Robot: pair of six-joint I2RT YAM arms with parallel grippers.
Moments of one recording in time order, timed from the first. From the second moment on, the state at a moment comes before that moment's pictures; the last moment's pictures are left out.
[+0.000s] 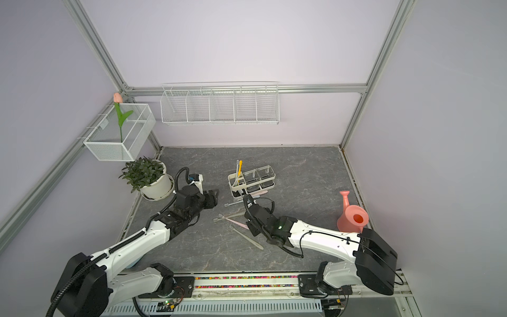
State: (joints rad) left arm -0.56 1.17 0.63 0.04 -0.10 -0.51; right arm 1.06 1.30 0.80 -0.31 0.38 0.27
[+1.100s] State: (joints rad) left arm -0.65 1.41 0.81 0.20 0.42 -0.56; right arm 1.00 1.20 0.68 -0.10 0.30 0.22
